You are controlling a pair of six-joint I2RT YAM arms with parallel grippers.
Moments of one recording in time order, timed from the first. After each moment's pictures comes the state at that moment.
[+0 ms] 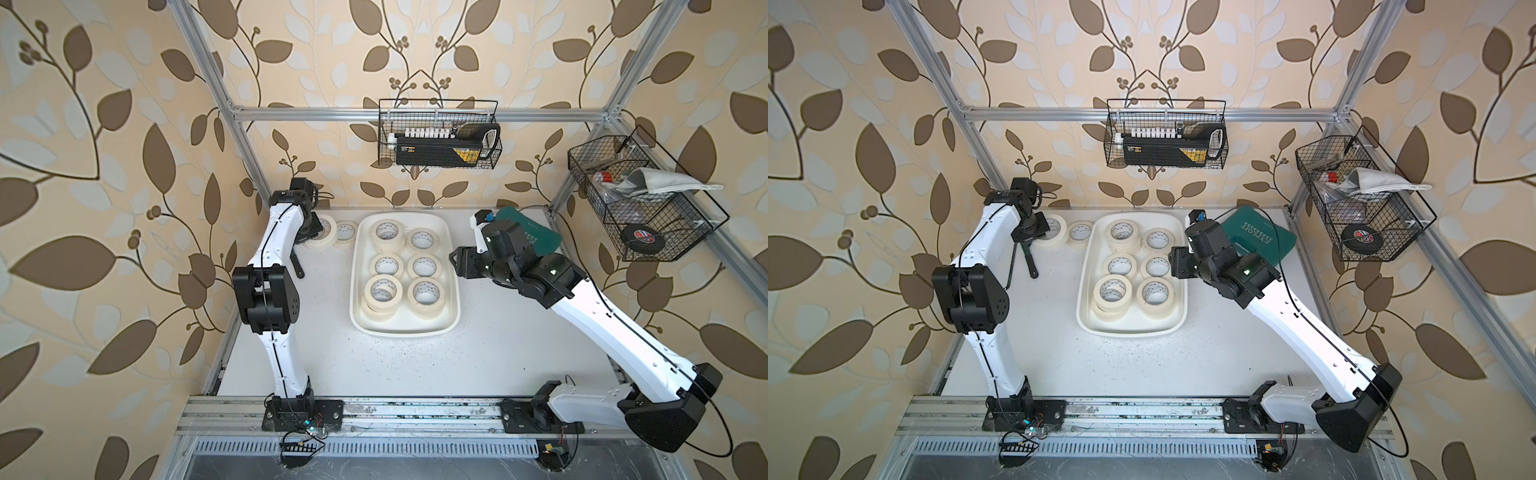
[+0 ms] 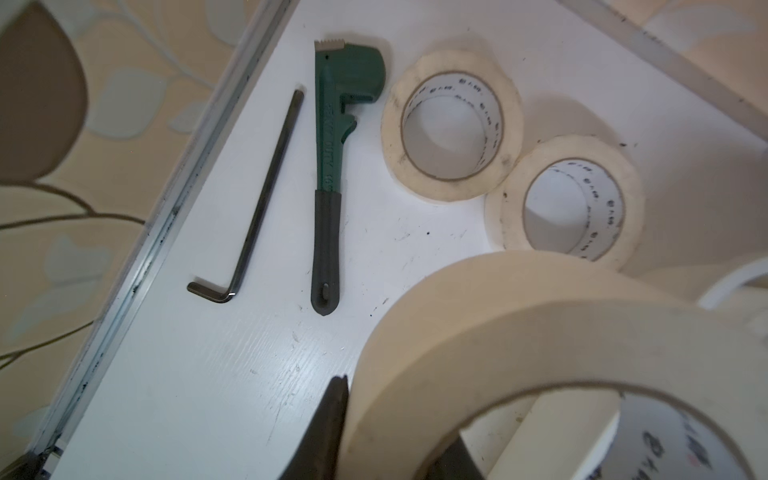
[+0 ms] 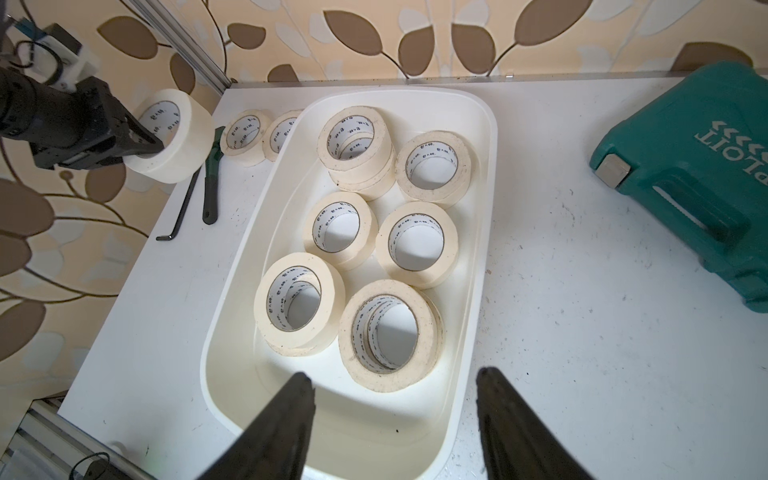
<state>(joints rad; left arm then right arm) -0.02 2.01 1.92 -1.13 -0.19 -0.51 0.64 1.28 1.40 -0.82 0.19 0.49</state>
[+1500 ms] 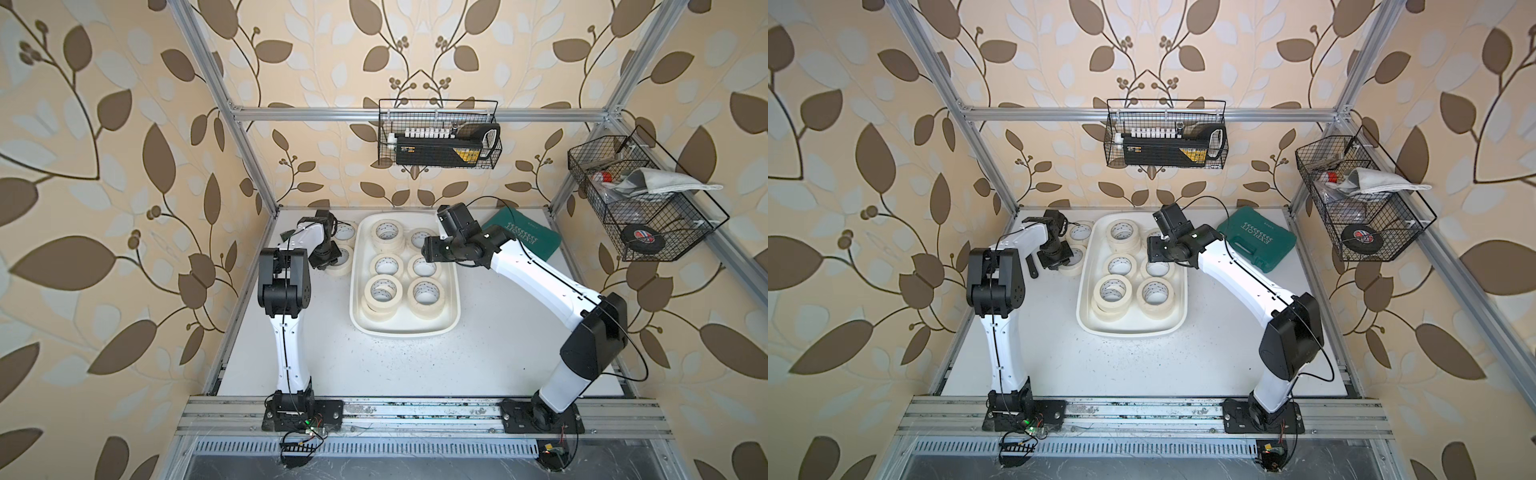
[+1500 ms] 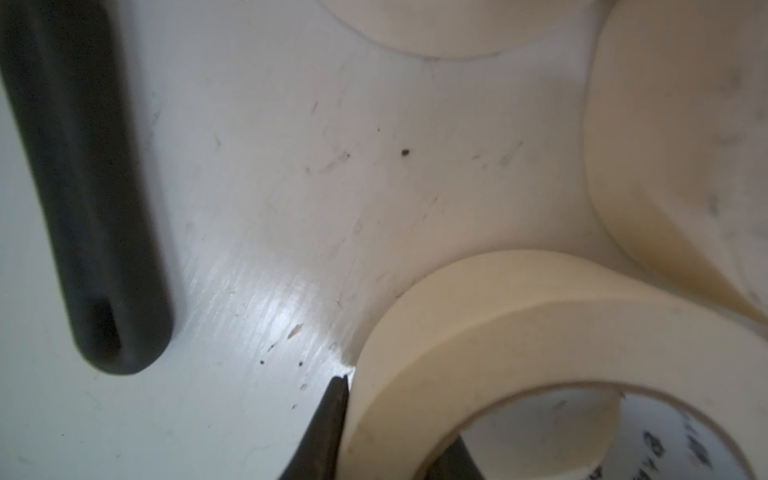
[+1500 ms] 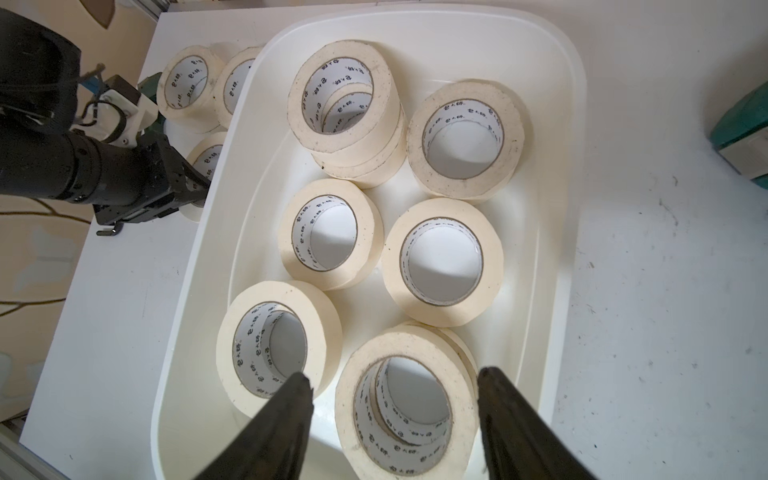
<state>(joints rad) -0.06 2.19 1.71 -0.92 -0.10 -0.59 0.58 1.76 1.66 -0.78 0.07 0.49</state>
